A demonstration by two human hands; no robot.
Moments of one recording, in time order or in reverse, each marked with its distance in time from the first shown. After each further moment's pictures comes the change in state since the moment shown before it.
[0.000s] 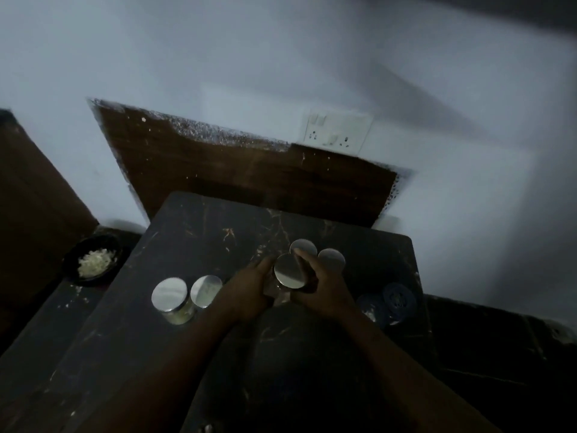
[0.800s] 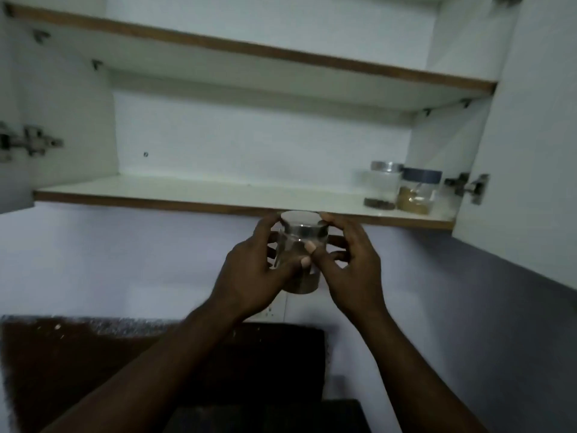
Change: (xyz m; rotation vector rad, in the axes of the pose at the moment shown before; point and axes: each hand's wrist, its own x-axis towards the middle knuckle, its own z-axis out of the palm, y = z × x) left_hand 0.103 0.315 -0.200 -0.199 0.583 0.692; right_hand 0.008 -0.226 -0.308 0.080 0.904 -0.642
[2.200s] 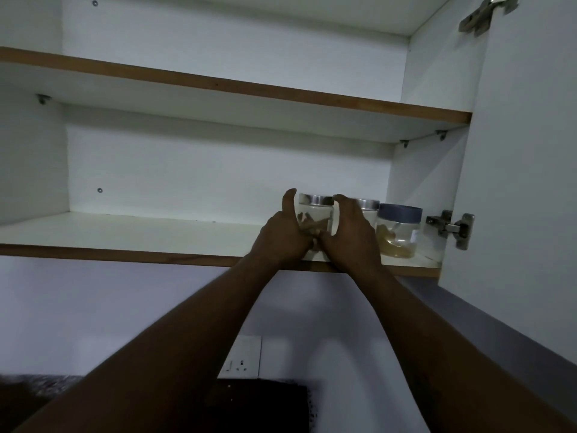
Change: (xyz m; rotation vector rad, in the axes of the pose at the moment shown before) left_hand 0.214 0.005 0.129 0.216 -0.047 -0.085; right_hand 0.186 0.105 -0.067 -0.633 -0.060 0.042
